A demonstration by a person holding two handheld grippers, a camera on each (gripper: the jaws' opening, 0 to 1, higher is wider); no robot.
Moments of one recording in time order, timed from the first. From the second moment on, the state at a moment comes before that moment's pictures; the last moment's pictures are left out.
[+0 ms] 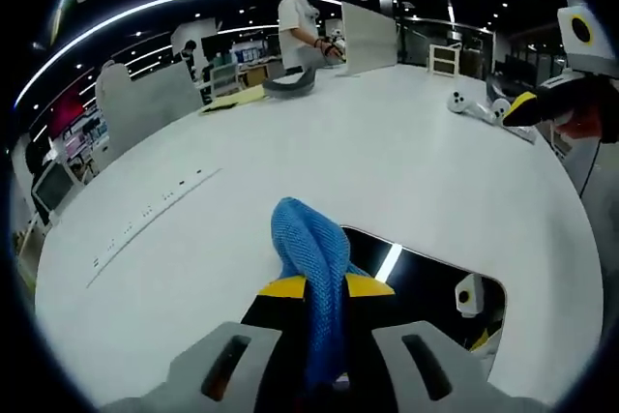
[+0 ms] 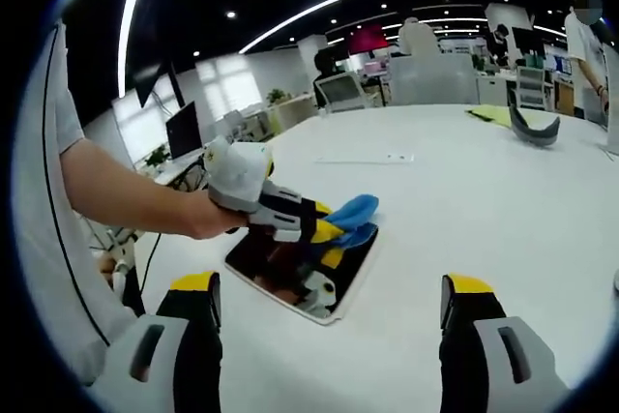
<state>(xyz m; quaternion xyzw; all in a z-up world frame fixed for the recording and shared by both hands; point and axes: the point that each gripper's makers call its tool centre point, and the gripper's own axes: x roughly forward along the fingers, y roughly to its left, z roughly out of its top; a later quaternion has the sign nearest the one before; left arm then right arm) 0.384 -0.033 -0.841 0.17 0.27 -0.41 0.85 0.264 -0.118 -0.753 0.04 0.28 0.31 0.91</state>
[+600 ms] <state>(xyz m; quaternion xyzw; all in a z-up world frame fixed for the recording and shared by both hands) 0.378 -0.049 -0.841 0.18 0.27 -0.44 0.84 0.264 -0.119 -0.752 0.05 0.28 0.31 0.91</state>
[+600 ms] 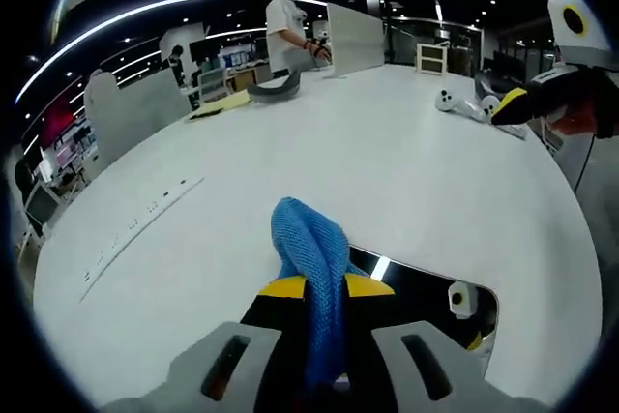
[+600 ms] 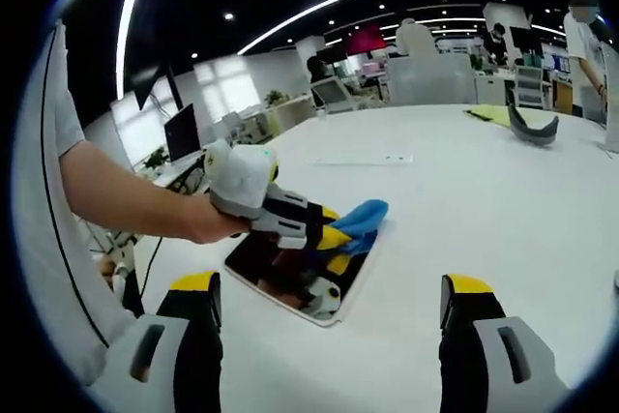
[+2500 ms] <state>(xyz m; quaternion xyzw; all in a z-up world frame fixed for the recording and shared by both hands) 0.358 -0.059 -0.841 0.13 0.26 -0.43 0.85 0.233 -0.130 -0.737 0.05 0.29 0.32 0.90</state>
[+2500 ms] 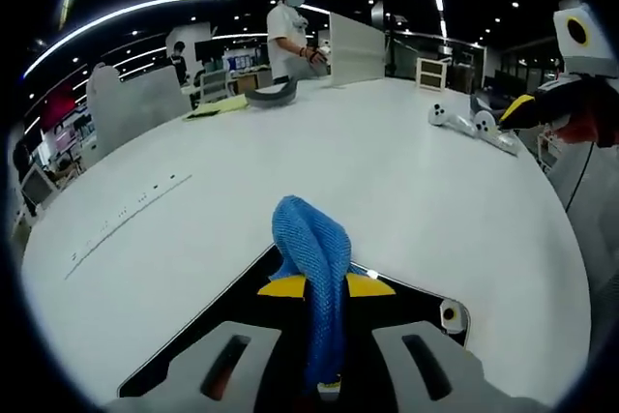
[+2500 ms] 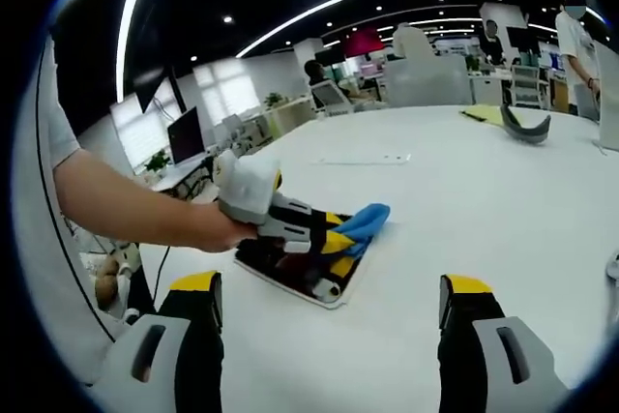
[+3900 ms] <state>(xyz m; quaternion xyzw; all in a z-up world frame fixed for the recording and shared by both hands) 0.347 -0.043 -0.841 0.11 0.27 -0.39 0.87 0.243 -0.118 -0.721 -0.02 0.27 0.36 0.89</state>
